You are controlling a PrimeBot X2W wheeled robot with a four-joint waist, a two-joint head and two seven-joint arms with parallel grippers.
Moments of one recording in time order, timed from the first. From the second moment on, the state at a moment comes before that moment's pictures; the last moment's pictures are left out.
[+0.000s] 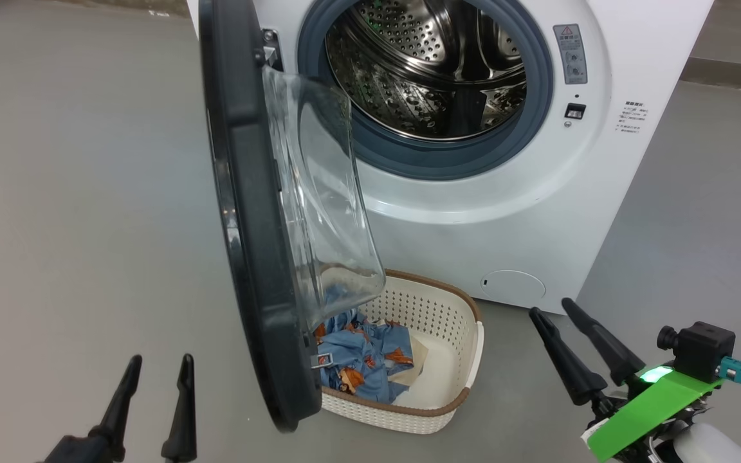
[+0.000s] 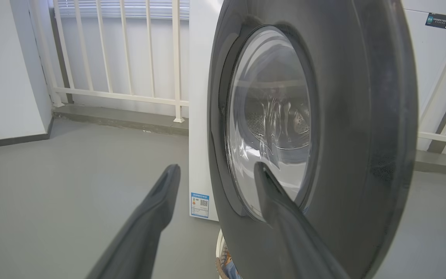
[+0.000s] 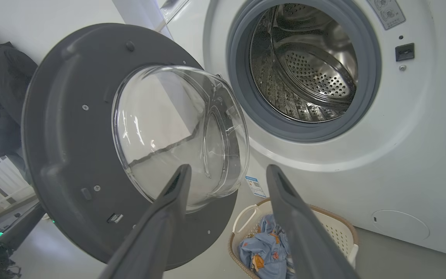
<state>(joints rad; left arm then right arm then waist) 0.03 0.05 -0.04 0.11 -0.21 -0.13 -0.25 -0.20 -0.45 0.50 0.15 0.96 0.13 -0.24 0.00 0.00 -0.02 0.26</state>
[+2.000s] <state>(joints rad) 0.06 0.05 -0.03 0.10 -0.20 -0.13 -0.25 -0.08 -0.30 0.25 0.22 0.52 0.13 -0.25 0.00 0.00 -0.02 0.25</state>
